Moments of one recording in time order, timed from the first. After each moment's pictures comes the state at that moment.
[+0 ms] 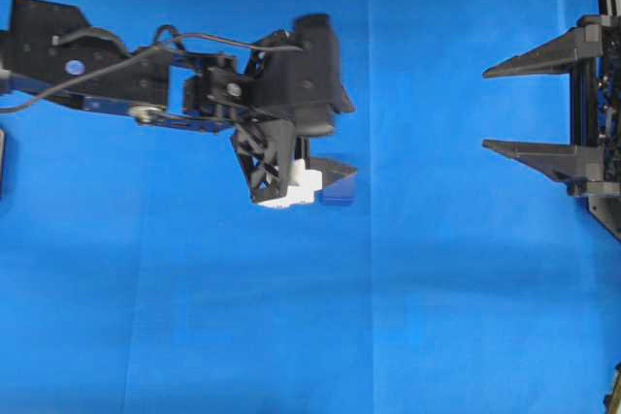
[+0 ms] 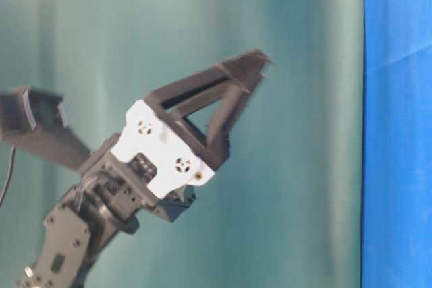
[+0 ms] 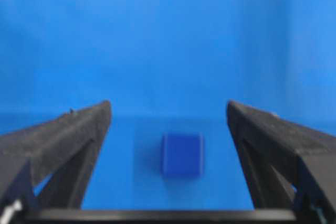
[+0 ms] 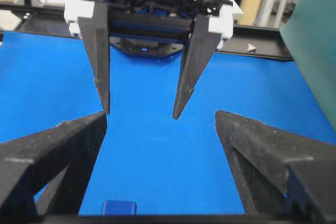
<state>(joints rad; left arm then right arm) 0.01 0.05 0.25 0.00 0.38 -0.02 -0.03 -0.92 1.16 0.00 -0.25 0.06</state>
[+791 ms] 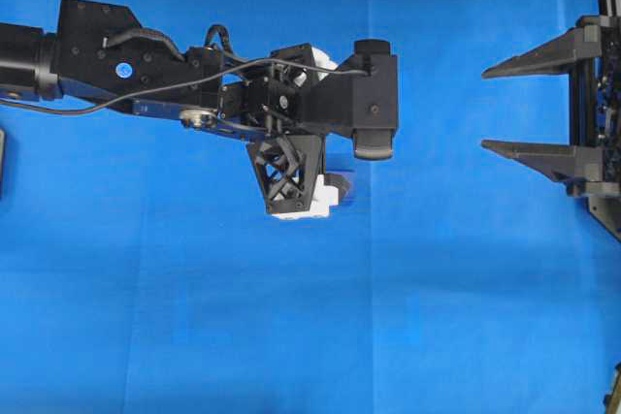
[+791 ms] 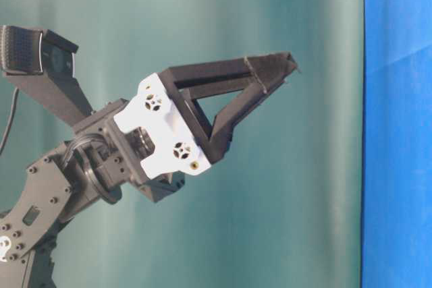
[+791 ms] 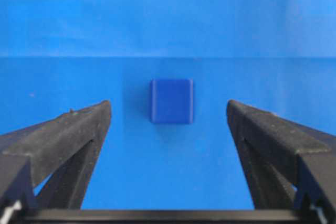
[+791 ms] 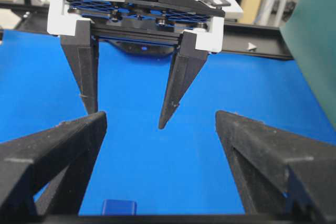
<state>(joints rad) -0.01 0.14 0.06 0.00 0.69 -0.02 -0.03 -0.92 1.16 0.00 -0.25 0.06</state>
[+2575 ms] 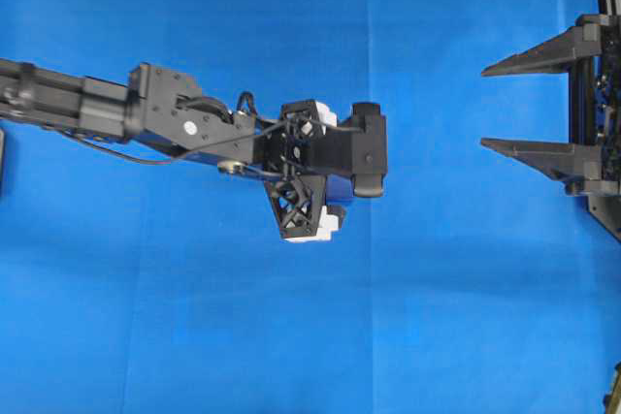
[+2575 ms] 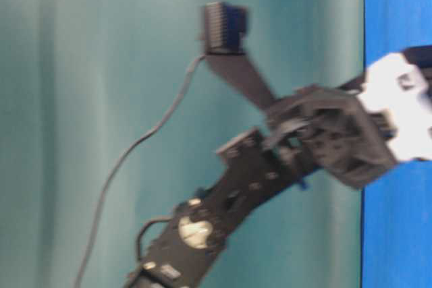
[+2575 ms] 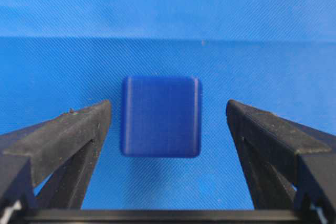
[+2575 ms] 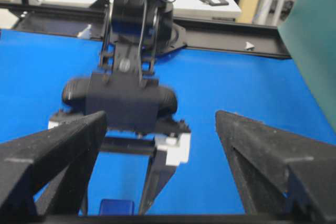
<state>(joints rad) -0.03 0.37 0.22 0.00 0.34 -0.04 -0.04 -0.92 1.16 0.00 -0.25 0.06</state>
